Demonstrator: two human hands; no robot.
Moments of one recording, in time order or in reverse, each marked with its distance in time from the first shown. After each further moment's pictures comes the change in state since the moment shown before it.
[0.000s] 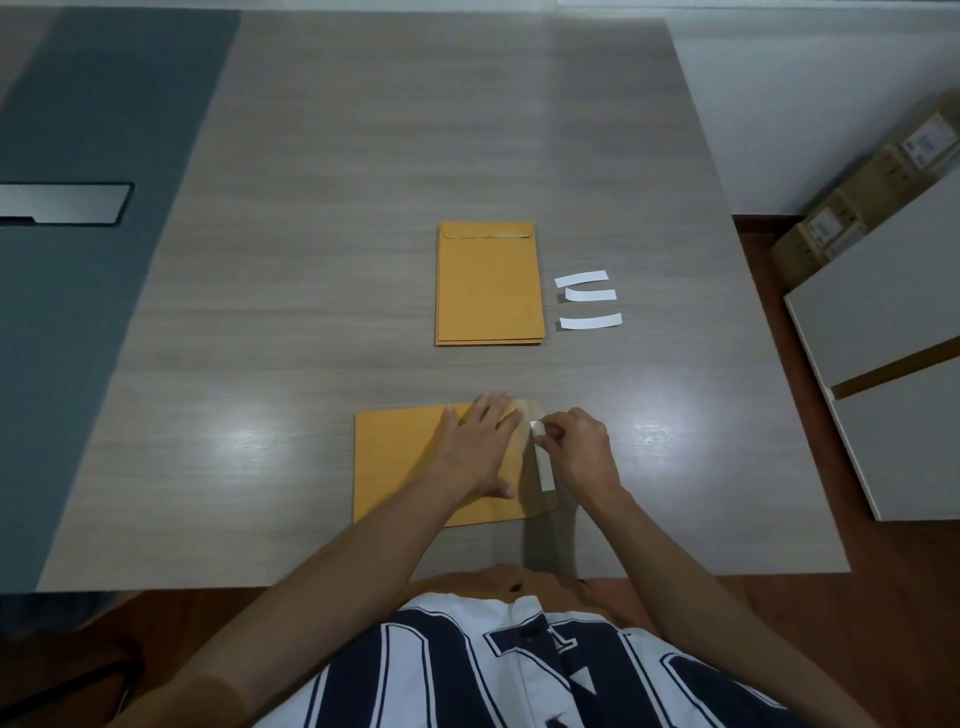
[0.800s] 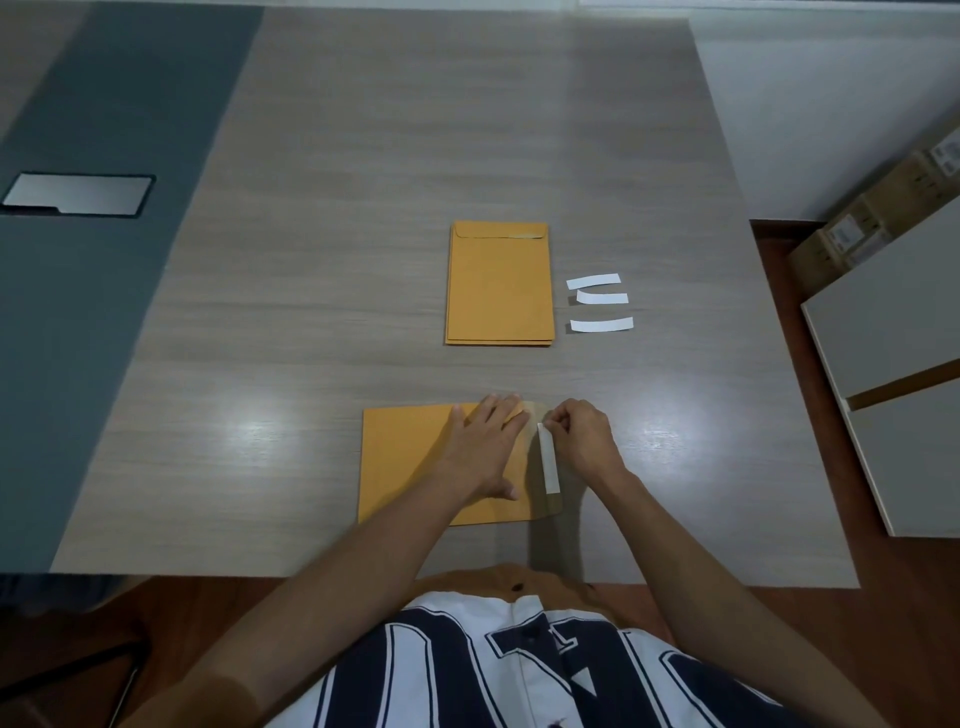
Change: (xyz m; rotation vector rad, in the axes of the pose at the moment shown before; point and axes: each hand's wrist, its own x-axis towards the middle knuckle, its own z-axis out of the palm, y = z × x) left_hand 0.001 0.000 0.003 -0.047 0.018 -0.012; right_hand 0.028 0.004 0.001 0.097 -0.105 0.079
